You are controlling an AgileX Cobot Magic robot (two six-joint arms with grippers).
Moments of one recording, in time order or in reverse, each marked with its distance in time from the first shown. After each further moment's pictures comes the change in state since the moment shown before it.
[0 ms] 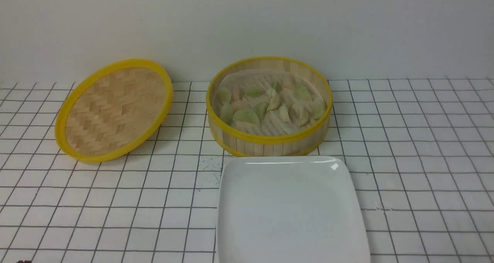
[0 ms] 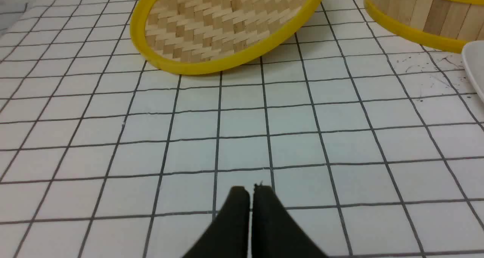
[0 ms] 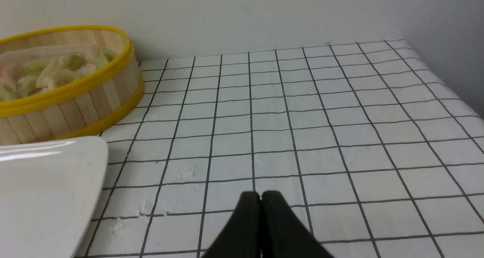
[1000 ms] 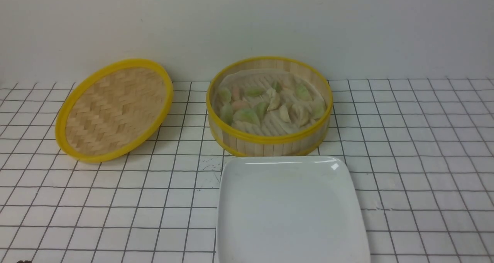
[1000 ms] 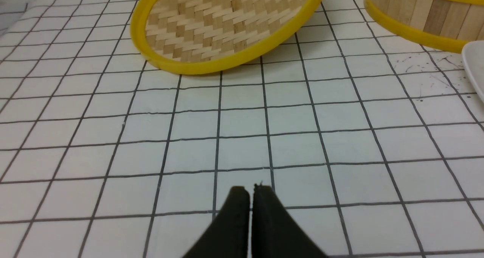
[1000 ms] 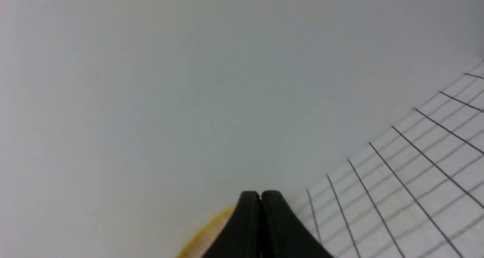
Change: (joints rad) right arm 0.000 0.000 0.008 0.520 -0.390 0.174; left arm 0.000 0.000 0.000 0.000 0.000 0.000
